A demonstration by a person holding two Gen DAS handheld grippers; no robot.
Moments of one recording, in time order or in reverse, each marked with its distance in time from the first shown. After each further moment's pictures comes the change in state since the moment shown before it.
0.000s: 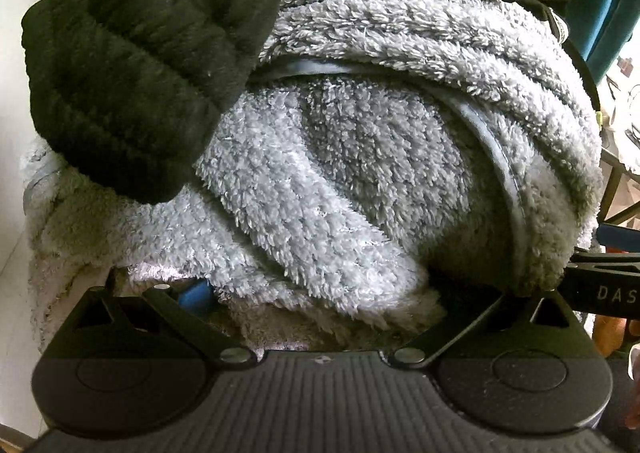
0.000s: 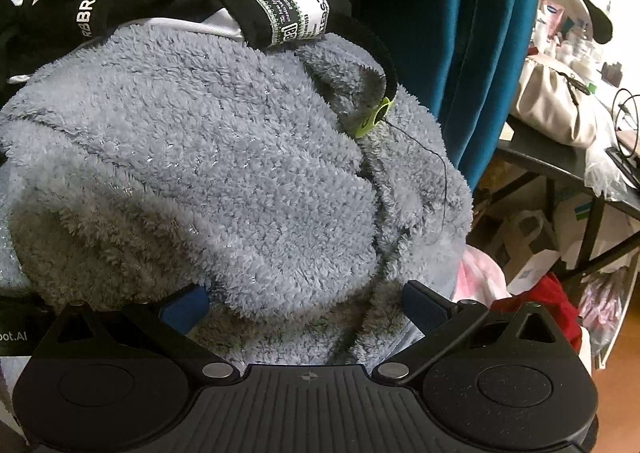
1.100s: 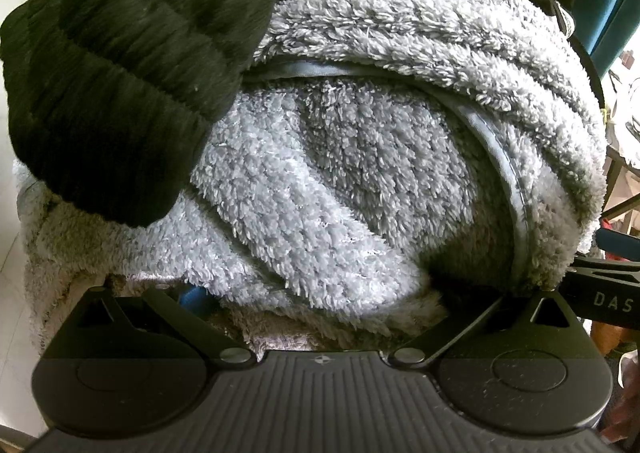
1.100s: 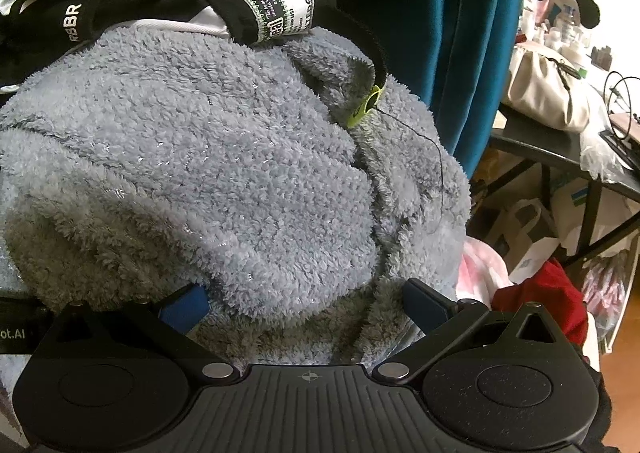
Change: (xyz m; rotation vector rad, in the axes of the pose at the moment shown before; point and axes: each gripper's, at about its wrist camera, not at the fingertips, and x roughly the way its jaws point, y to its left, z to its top) left arm 0.019 -0.027 0.009 0.003 0.062 -0.006; right arm 0.003 -0.003 -0.002 0.051 -0.007 -0.004
